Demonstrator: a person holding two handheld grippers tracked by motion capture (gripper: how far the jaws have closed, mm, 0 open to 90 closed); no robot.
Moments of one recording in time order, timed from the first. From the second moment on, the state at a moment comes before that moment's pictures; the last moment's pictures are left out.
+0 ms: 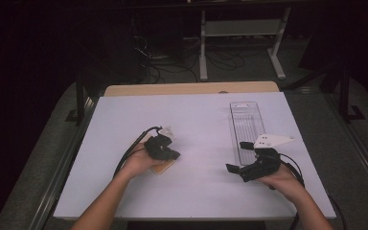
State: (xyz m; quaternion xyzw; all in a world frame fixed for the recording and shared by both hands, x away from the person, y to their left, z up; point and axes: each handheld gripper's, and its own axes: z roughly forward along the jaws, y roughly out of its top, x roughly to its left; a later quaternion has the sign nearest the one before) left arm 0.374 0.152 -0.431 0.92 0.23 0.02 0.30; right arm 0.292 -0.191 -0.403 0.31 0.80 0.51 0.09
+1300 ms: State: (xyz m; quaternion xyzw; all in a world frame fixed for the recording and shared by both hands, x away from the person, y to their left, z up) left arm 0.320 0.261 -0.422 0.91 0.31 0.05 0.27; right arm 0.293 -0.191 -0.403 0.31 0.80 0.51 0.09
